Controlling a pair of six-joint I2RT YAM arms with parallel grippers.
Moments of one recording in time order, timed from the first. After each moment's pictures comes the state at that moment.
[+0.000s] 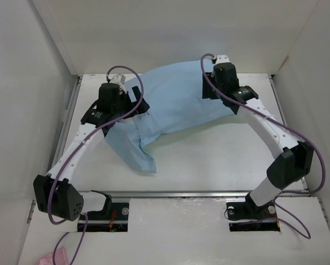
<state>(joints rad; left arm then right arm) -0.30 1.31 1.20 -0.45 0.16 -0.52 0.41 1.58 1.59 -0.50 0.24 0.22</state>
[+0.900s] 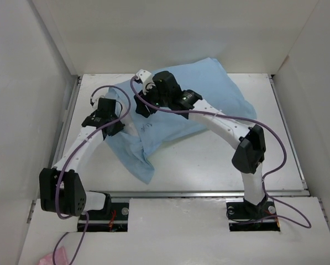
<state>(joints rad) -0.19 1.32 0.98 -0.59 -0.16 -0.71 0.81 2.01 2.01 -0.48 -0.21 -0.03</state>
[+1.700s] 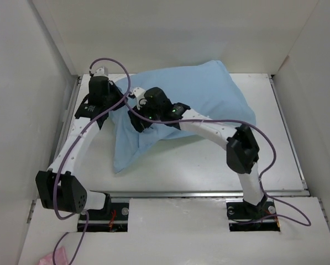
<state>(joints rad) -0.18 1.32 1.25 -0.43 0.03 -0.60 0.88 2.12 1.85 -0.31 -0.22 0.08</state>
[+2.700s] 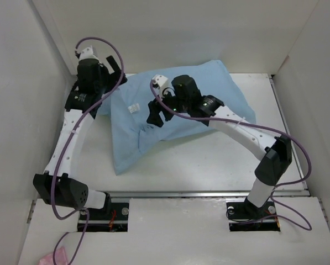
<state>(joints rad) -0.18 1.39 1.51 -0.52 -0.10 -0.51 0.76 1.73 1.68 -0.43 -0.34 0.01</state>
